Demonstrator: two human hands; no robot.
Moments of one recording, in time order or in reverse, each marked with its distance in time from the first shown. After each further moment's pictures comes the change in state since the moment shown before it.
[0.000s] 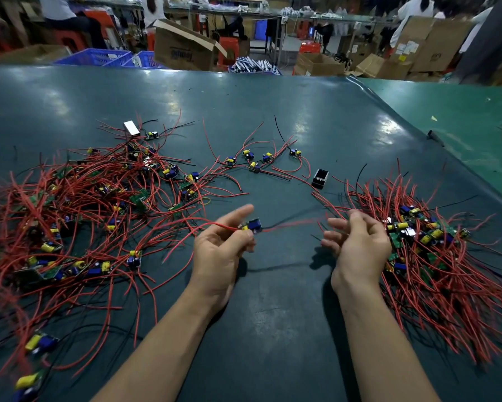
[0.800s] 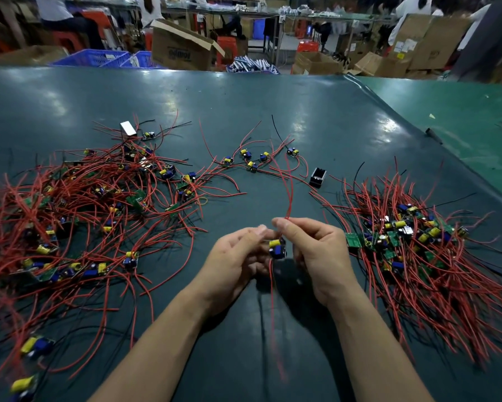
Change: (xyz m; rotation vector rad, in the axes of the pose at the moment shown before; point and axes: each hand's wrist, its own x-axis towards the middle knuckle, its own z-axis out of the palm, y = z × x) left_hand -0.005 -0.002 0.005 0.080 -0.287 -0.246; right_hand -0.029 0.004 0.011 -0.212 -0.578 0.028
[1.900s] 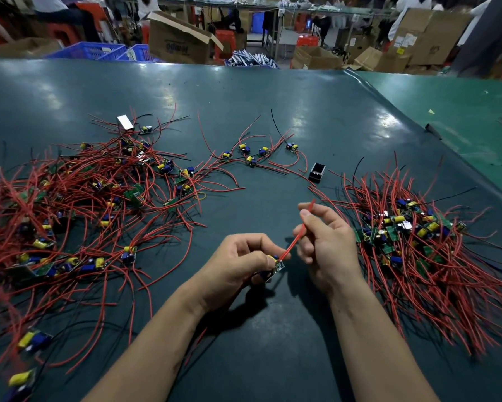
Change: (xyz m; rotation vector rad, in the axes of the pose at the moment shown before) left_hand -0.013 0.008 -0.003 0.218 -0.264 0.011; right_hand 0.012 0.002 -0.006 0.243 0.147 0.113
